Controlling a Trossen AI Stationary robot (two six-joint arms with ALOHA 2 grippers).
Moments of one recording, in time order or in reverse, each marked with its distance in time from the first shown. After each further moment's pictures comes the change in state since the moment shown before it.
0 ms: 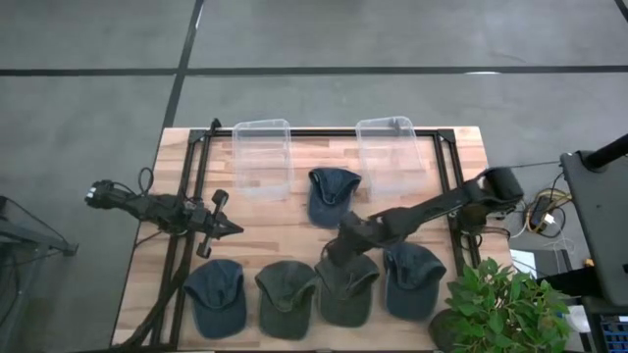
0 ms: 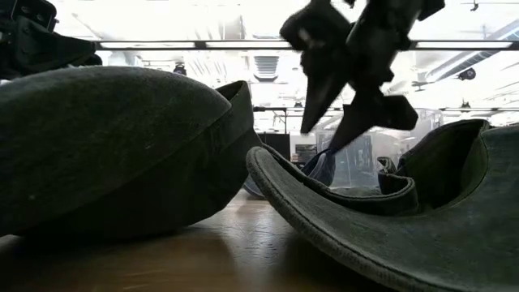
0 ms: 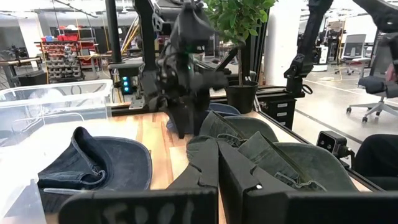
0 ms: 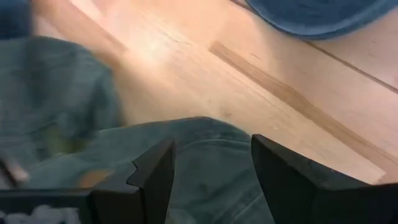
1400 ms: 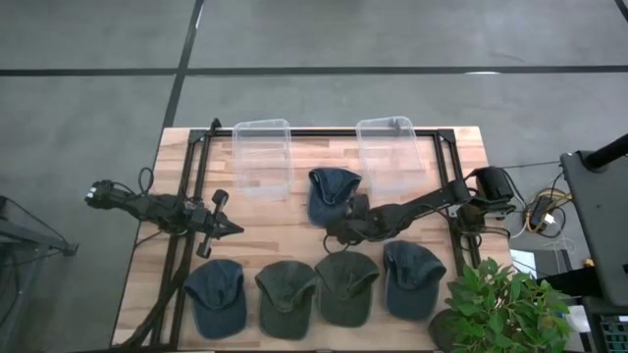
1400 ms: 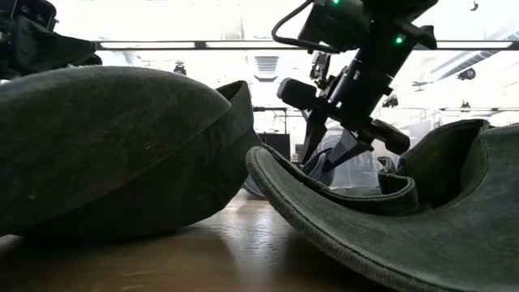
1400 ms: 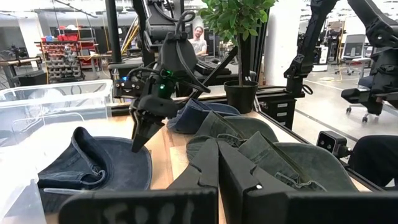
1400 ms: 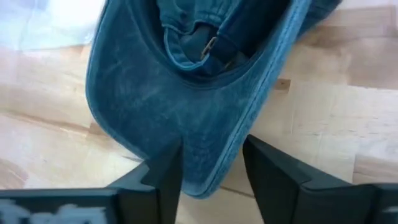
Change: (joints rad) left arm 0.000 0.000 0.000 0.000 0.000 0.000; right arm -0.075 0.055 -0.082 0.042 0.435 0.244
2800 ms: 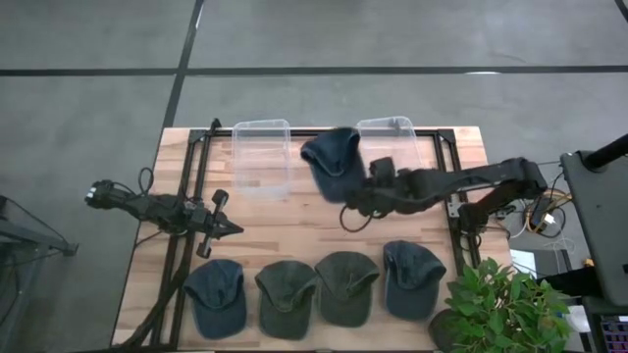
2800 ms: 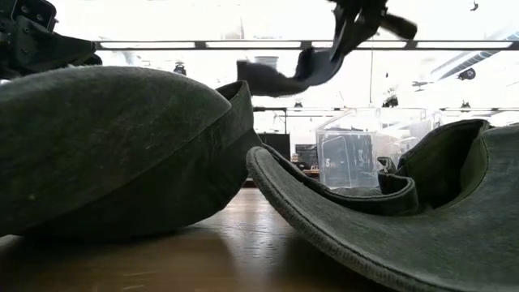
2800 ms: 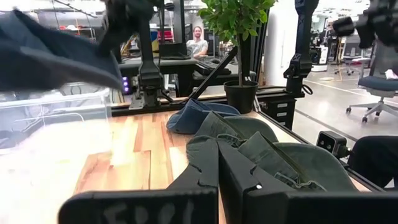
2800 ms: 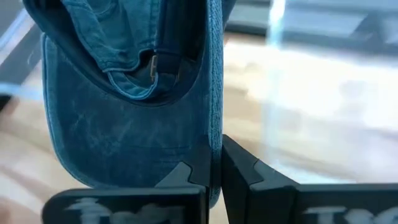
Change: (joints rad) left arm 0.000 0.005 0.000 0.000 0.000 0.000; right arm -0.033 -0.282 0.403 -0.708 0.167 -0.193
